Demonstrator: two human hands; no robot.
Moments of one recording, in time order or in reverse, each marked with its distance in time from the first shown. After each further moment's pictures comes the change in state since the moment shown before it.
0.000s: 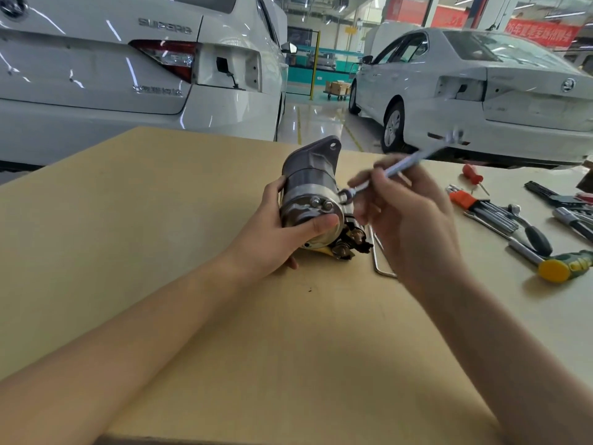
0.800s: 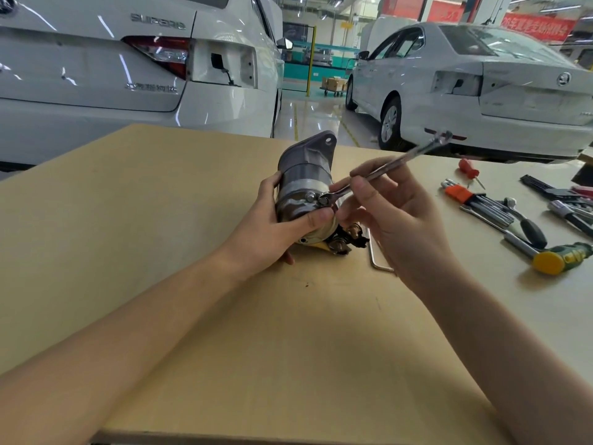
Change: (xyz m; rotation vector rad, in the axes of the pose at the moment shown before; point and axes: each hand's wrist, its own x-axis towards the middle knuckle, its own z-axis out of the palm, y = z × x) left_hand 0.001 0.000 -0.002 -0.030 -0.023 -0.008; right_hand -0.002 0.009 -0.009 -0.226 -0.091 -0.073
